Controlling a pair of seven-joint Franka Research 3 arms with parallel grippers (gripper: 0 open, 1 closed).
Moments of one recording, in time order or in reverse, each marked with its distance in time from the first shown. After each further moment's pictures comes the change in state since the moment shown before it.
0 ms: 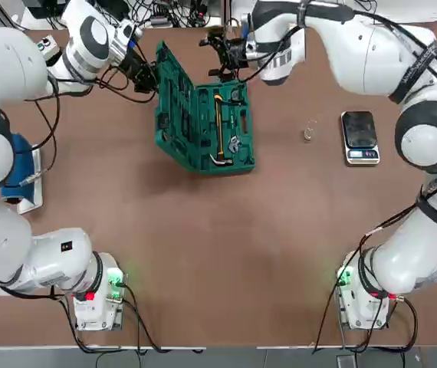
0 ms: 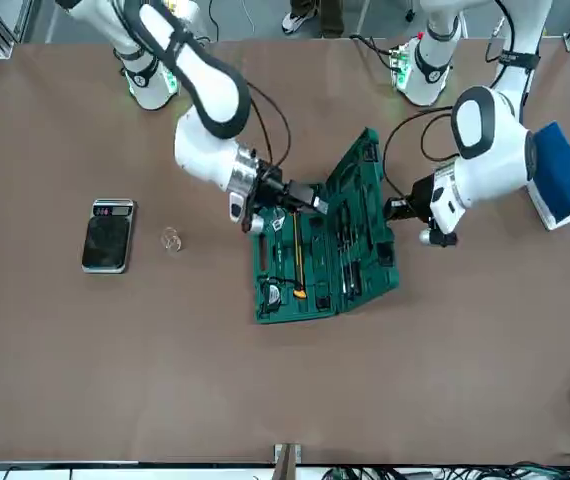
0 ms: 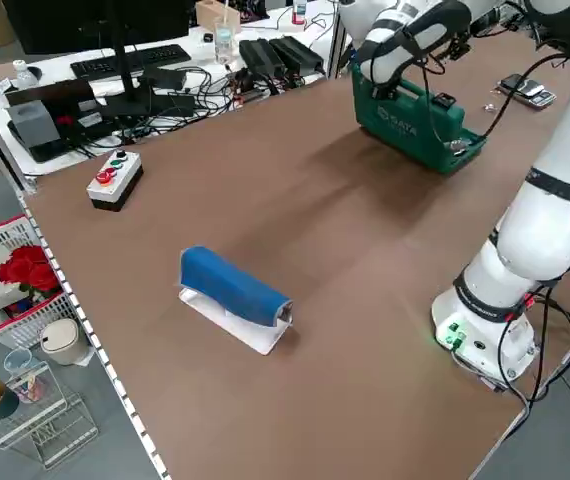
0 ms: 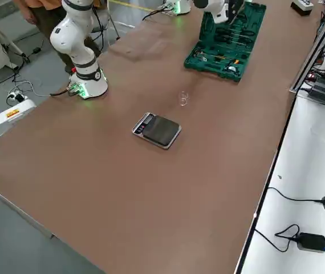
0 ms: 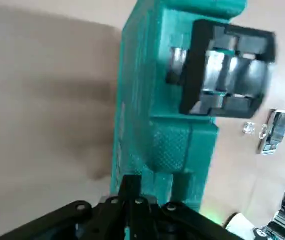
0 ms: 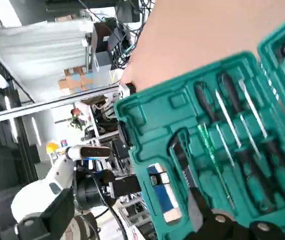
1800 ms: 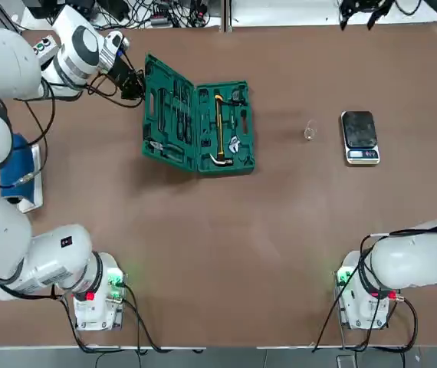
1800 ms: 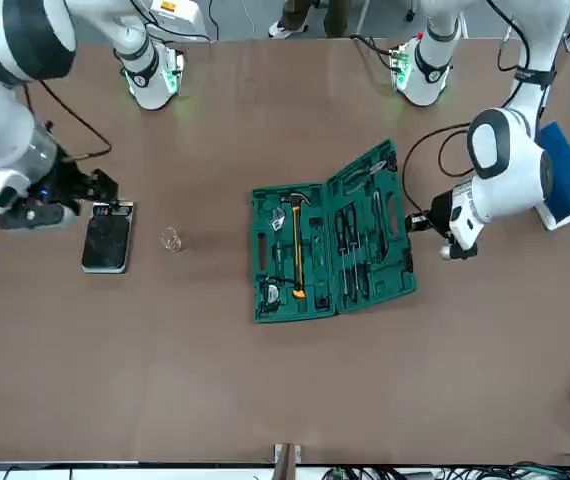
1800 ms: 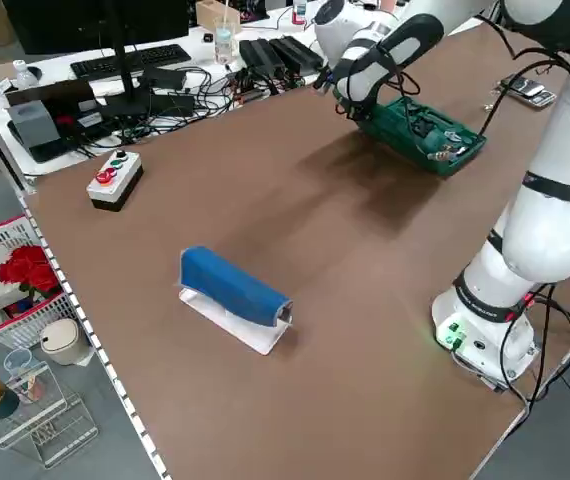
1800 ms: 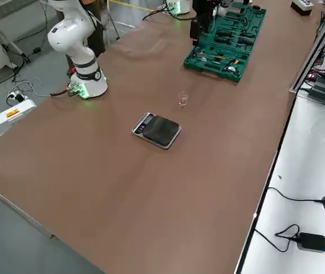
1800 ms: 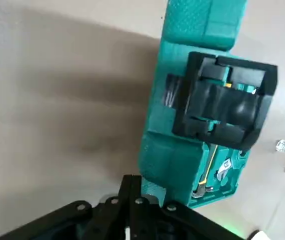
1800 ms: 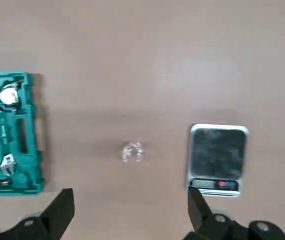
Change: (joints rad) left arm 0.093 0.060 0.005 -0.013 0.082 0.028 0.000; right arm -0.119 -0.465 -0.598 0.082 -1.503 -1.075 0.377
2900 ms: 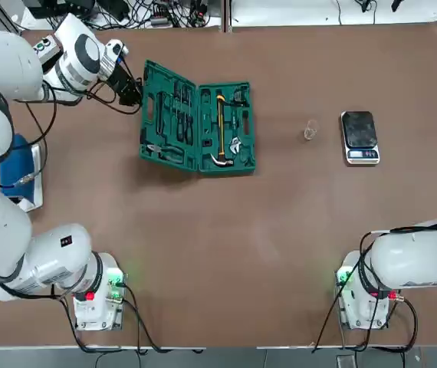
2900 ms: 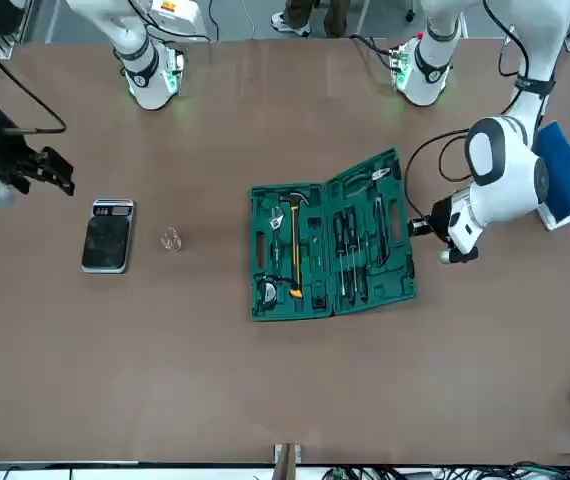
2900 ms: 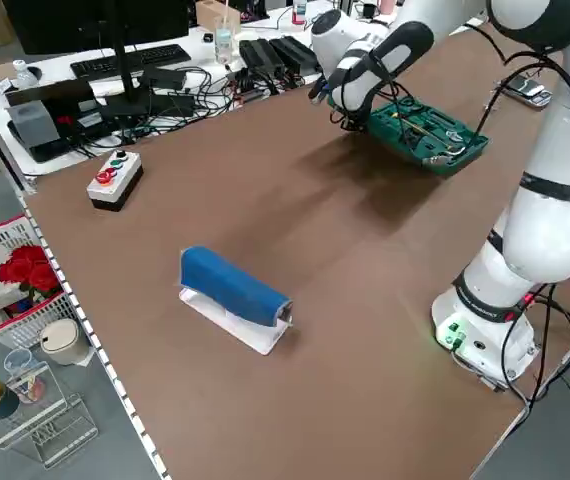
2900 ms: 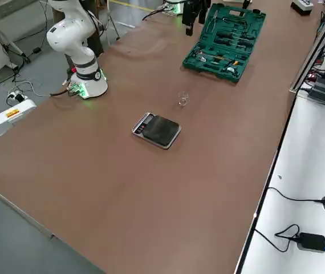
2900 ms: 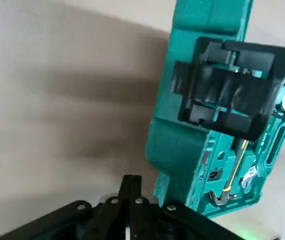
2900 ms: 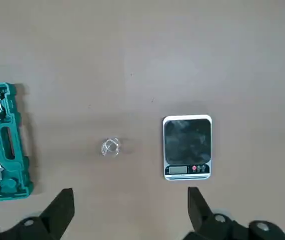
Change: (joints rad) left arm 0.018 0.045 0.003 -0.021 0.066 0.046 0.001; right arm -0.066 0.011 0.058 0.091 -0.060 -0.109 0.061
